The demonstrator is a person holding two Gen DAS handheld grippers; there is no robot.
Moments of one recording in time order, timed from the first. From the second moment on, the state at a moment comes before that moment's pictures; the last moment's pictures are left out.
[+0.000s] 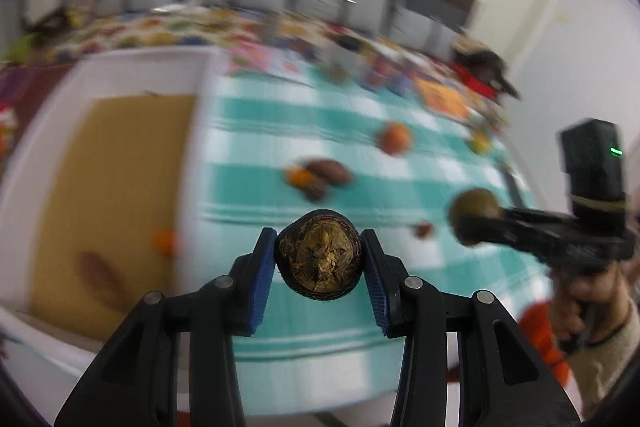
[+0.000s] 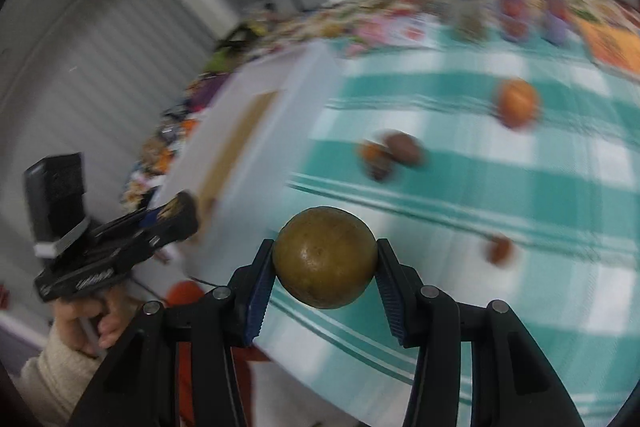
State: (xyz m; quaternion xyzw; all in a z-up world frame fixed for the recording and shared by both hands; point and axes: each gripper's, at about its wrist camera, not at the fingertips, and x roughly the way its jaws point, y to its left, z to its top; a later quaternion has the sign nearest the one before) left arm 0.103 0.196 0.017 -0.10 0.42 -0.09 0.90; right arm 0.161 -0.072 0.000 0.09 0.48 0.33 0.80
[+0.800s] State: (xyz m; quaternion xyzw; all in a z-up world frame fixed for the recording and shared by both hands) left arm 0.104 0.354 -0.088 -0.13 0.52 0.13 0.84; right arm 0.166 0.234 -0.078 -0.14 0.54 0.42 0.71
